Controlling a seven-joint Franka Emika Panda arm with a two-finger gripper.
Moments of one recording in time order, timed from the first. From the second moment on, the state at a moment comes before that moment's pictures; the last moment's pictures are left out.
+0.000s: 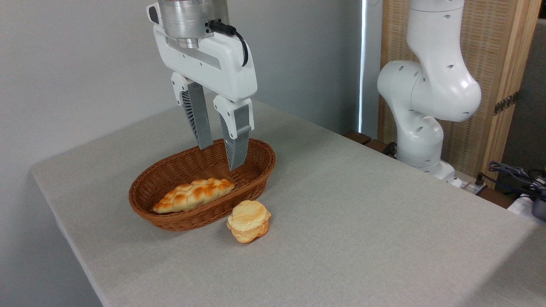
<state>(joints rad) -0.03 -0.02 0.02 -1.62 -0.06 1.63 0.74</state>
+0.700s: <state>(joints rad) -0.03 0.00 0.02 -1.62 -0.06 1.63 0.74</state>
